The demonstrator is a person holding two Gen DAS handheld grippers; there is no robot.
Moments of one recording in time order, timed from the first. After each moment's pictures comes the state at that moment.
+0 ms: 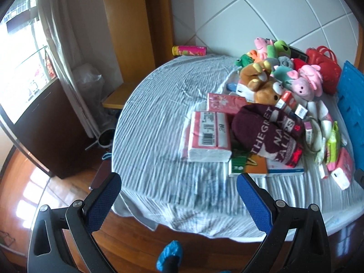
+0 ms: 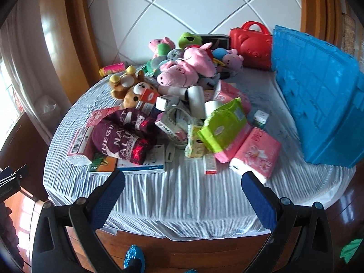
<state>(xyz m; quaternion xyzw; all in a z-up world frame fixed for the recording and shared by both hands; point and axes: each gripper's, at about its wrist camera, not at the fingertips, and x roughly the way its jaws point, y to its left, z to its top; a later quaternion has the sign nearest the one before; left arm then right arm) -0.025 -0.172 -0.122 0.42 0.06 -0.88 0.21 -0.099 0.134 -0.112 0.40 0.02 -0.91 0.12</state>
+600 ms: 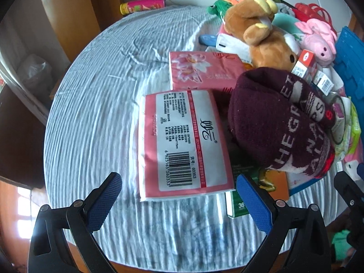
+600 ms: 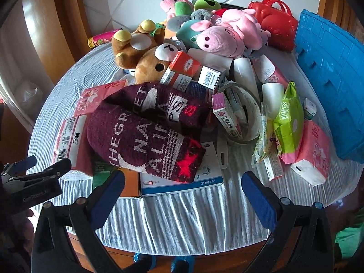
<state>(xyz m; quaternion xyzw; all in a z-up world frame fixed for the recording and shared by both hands) -0.184 -0.191 -0.229 0.55 0.06 -0.83 0.09 -0.189 0.014 -0.185 0.48 0.04 -0.87 0.07</state>
